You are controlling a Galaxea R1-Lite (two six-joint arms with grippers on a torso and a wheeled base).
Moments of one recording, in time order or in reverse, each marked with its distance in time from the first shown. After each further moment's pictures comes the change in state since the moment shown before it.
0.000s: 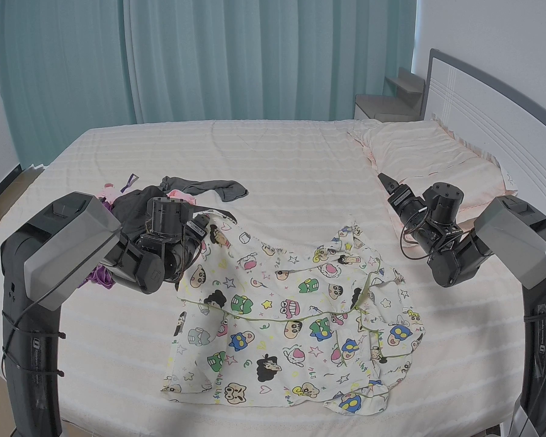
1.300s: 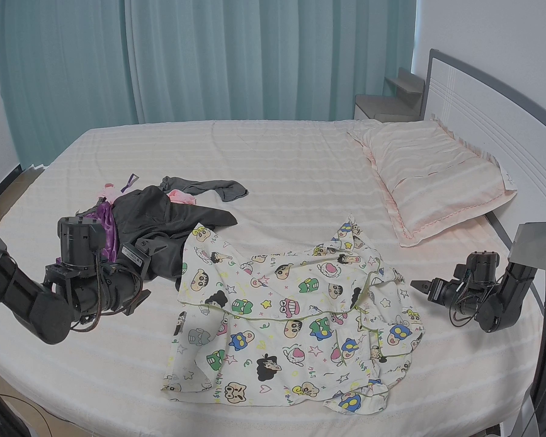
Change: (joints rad) left arm 0.068 -0.560 0.723 -0.109 -0.292 -0.161; right arm -0.239 -0.049 0.591 0.063 0.267 -0.473
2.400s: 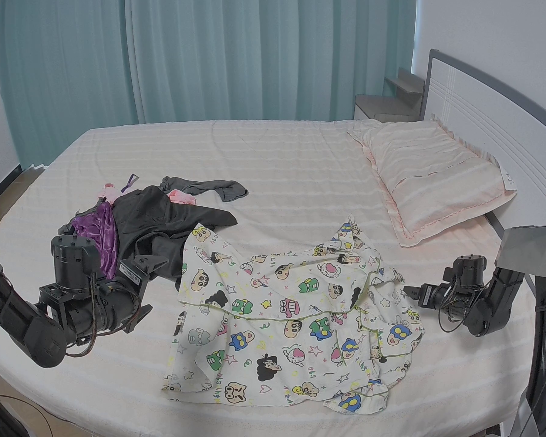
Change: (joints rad) left arm -0.035 -0.042 0.151 -0.123 -0.008 -0.025; right arm 0.065 0.053 -0.034 -0.011 -0.152 -0.107
